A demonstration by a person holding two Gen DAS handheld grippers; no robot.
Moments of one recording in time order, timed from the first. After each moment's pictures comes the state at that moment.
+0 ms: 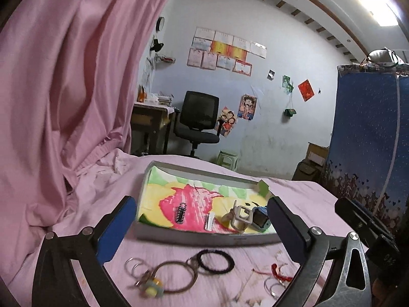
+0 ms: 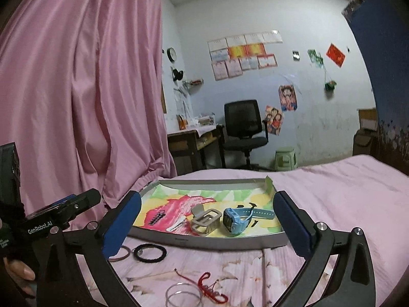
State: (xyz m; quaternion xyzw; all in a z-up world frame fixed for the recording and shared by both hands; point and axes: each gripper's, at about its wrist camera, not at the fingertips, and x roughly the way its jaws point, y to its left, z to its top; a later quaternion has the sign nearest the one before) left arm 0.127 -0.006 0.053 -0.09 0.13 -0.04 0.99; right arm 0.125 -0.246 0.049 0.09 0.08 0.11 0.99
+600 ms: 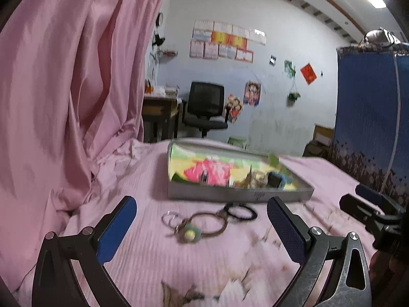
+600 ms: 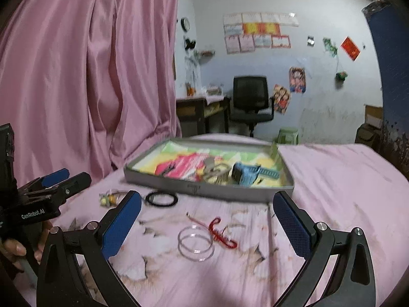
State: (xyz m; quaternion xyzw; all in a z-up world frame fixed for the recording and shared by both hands) left arm 0.079 0.020 0.020 -0.05 0.17 -0.02 0.98; right arm 0.096 -0.237 0.025 0.04 0.18 0.13 0.97
